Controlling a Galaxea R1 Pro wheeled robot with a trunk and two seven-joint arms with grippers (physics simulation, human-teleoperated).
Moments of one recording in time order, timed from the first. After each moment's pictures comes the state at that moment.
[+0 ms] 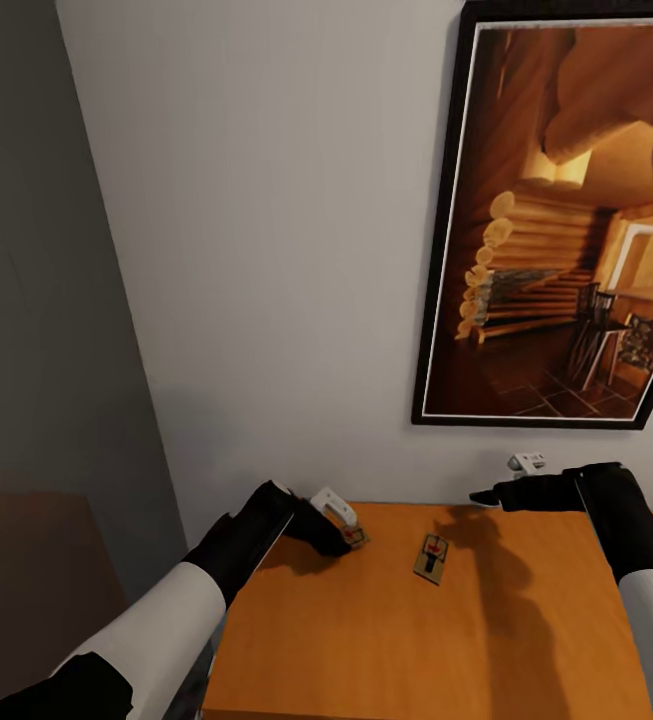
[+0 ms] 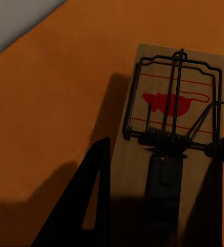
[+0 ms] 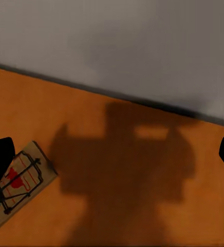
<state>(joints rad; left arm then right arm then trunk) -0.81 -0.17 -0.42 -0.70 -0.25 0.69 -0.55 -0.76 -0.30 -0.23 -0.91 0.44 0.79 0.99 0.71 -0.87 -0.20</state>
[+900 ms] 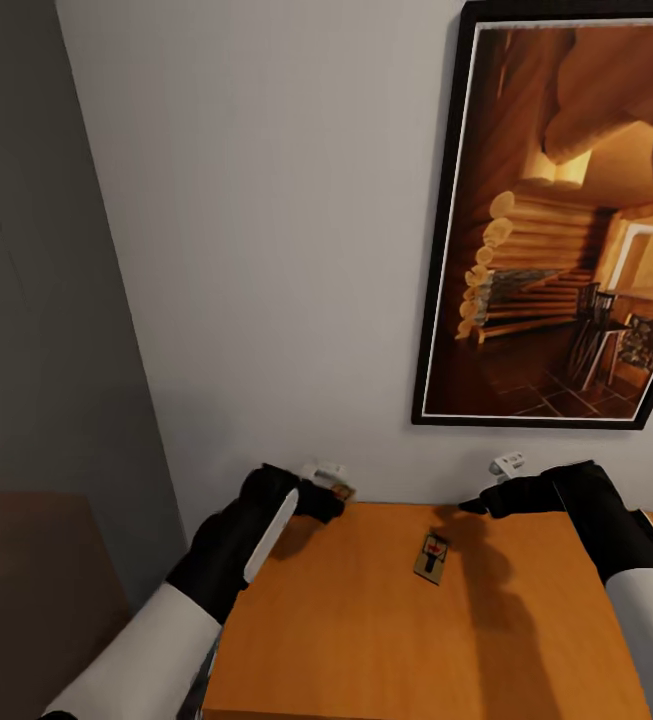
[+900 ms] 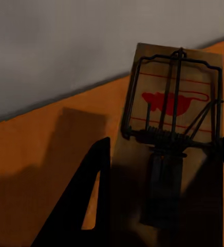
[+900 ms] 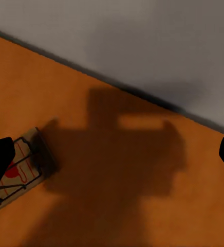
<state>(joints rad) -0.72 -0.17 -0.42 -1.11 0.18 1.00 0.05 -0.76 -0.29 -0.11 -0.91 0.47 0.71 0.99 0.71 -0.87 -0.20</state>
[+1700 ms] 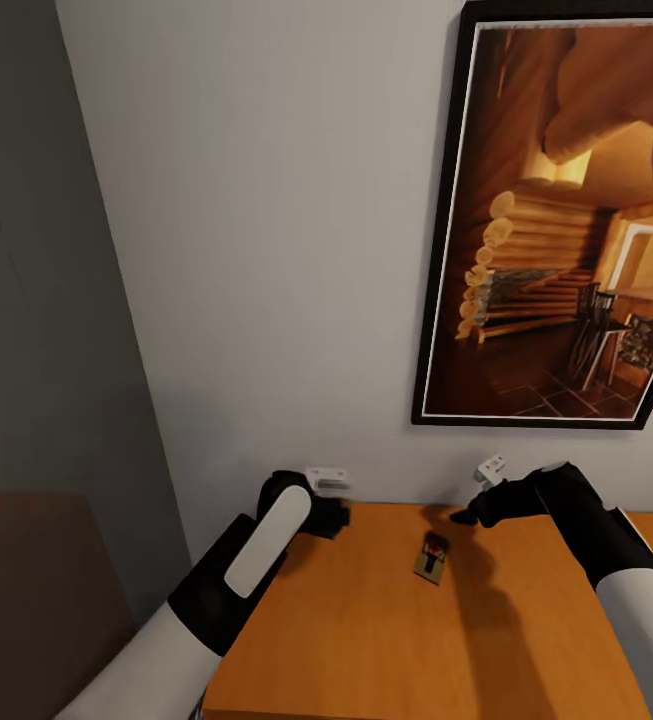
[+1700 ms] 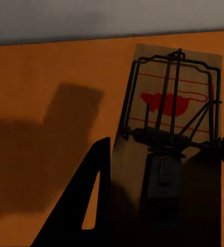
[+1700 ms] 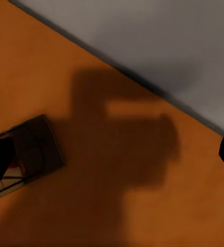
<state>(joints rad) -0.68 -0.17 -0.57 -1.29 1.05 1.01 1.00 -0.76 -0.29 0.01 -0.88 0.48 0.63 0.98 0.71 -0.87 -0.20</state>
